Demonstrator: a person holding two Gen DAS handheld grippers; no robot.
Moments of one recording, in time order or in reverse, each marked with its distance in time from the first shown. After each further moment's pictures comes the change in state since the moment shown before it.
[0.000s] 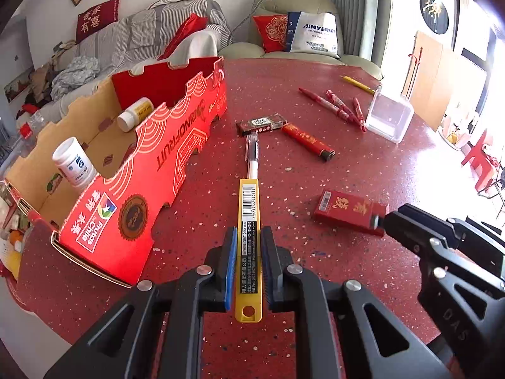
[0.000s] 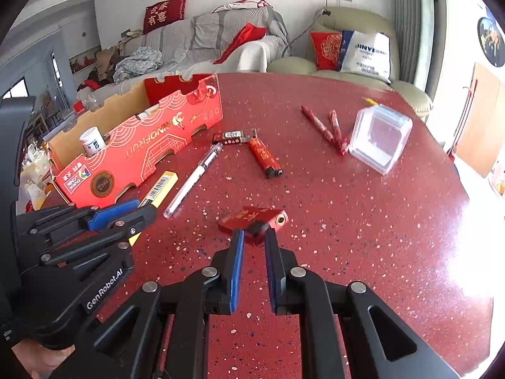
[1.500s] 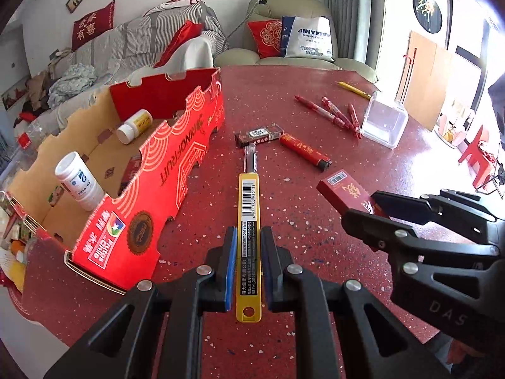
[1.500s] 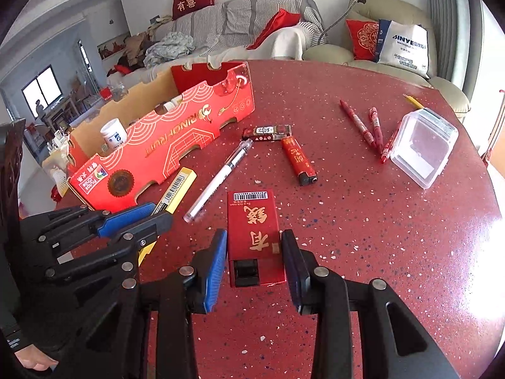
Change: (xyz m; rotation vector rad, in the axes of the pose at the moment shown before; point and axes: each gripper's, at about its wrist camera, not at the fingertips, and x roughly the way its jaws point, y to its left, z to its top) left arm -0.011 0.000 0.009 0.031 -0.041 -0.002; right arm 0.015 0.013 0.030 -0.105 0.056 0.164
